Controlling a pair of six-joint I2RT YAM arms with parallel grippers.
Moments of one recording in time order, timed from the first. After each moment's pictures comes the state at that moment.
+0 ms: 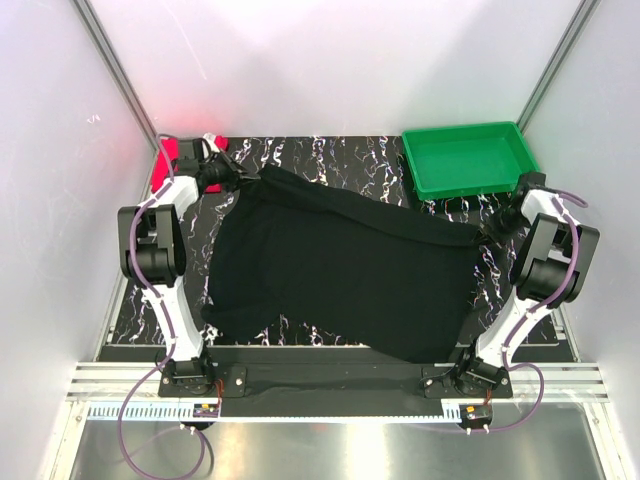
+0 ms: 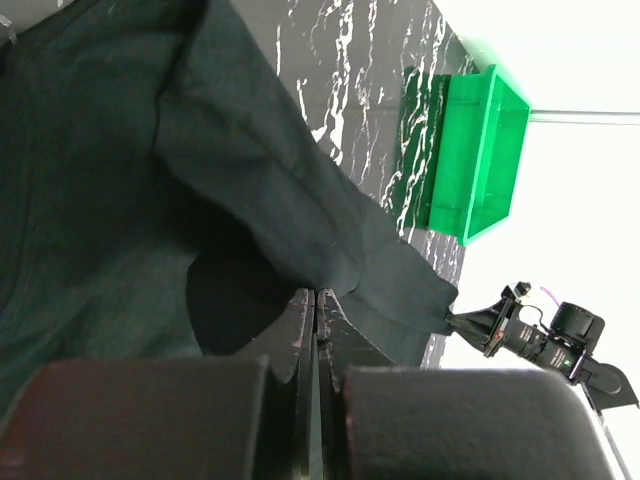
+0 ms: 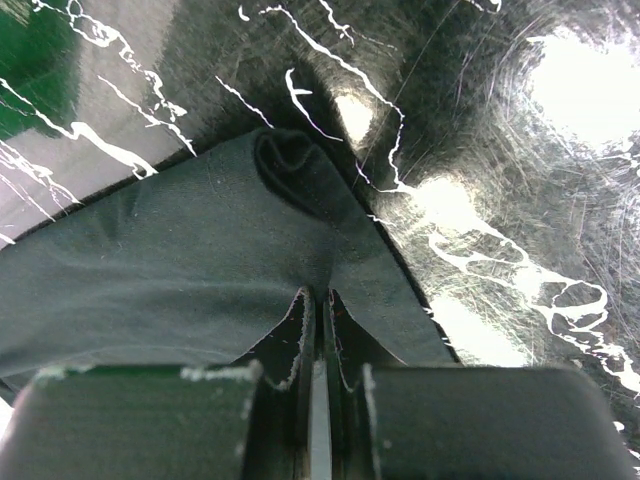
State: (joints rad) left arm 0.07 2.03 1.48 -0.12 0.68 -0.80; right arm -0.37 1.91 1.34 -0.75 -0.20 0.55
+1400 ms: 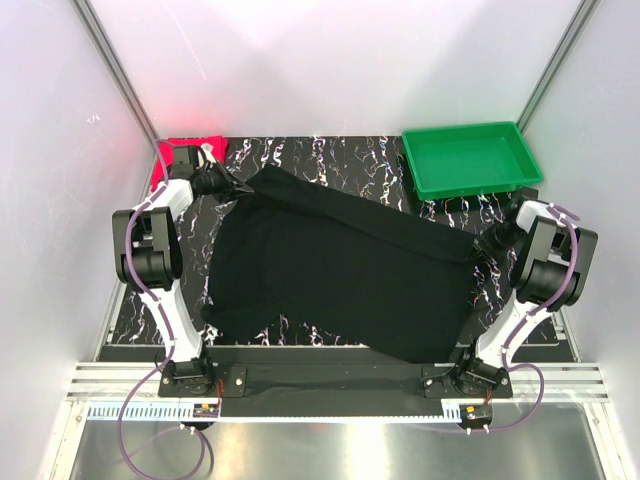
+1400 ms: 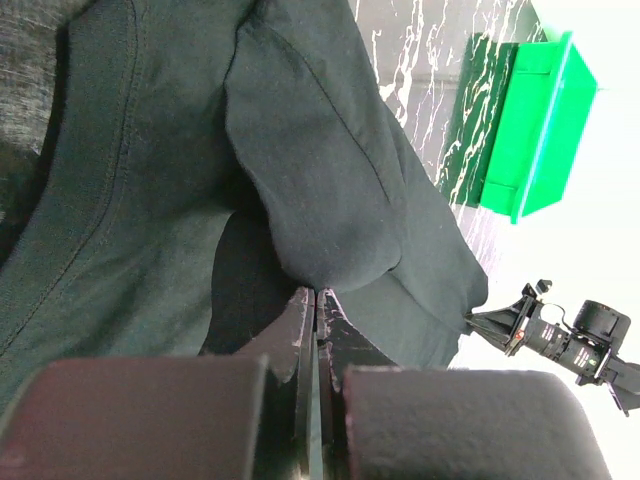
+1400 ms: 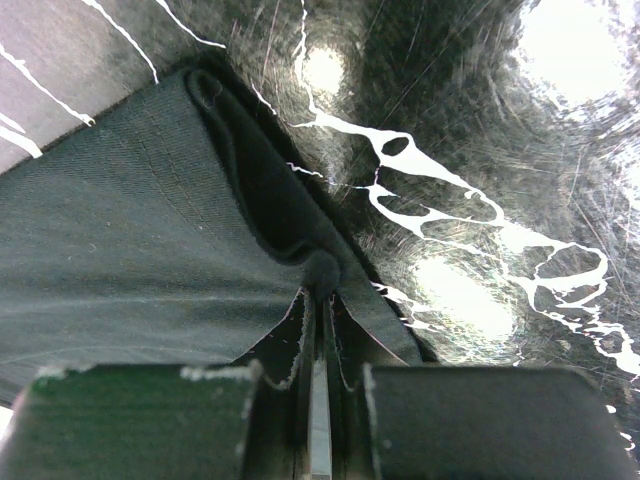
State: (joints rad) left arm 0.10 1.99 1.43 -0.25 0.66 -0.68; right arm -0.38 1.88 1.20 -0.74 -0.20 0.53
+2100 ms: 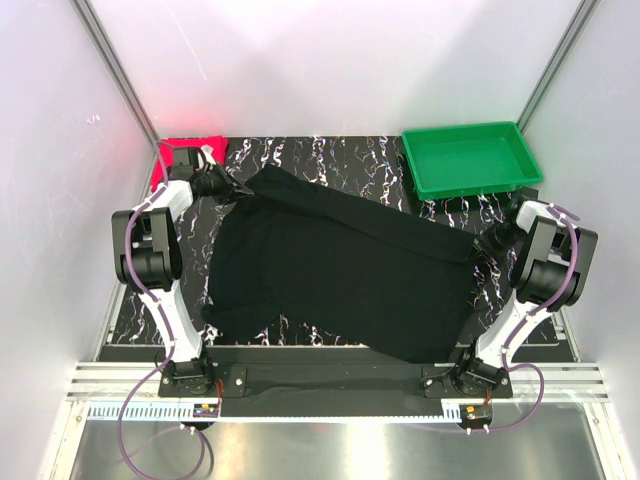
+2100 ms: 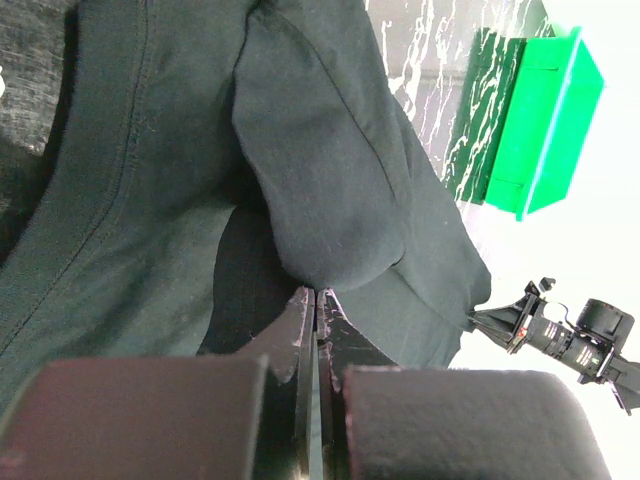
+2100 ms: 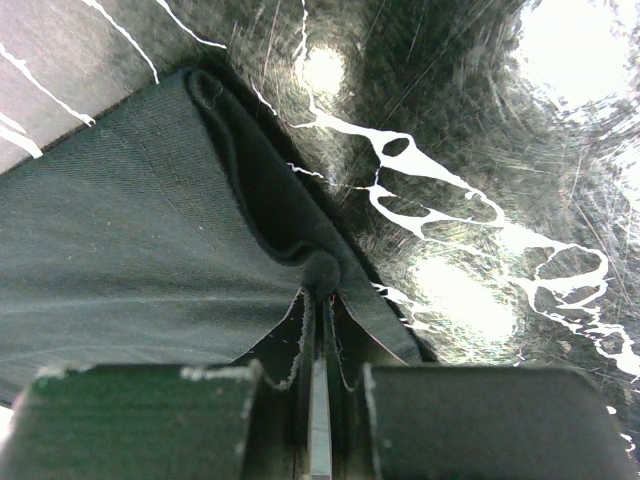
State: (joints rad) left arm 0.10 1.98 1.41 -0.26 0.66 -0.68; right arm -0.38 1.88 1.19 -0.74 -0.20 0.53
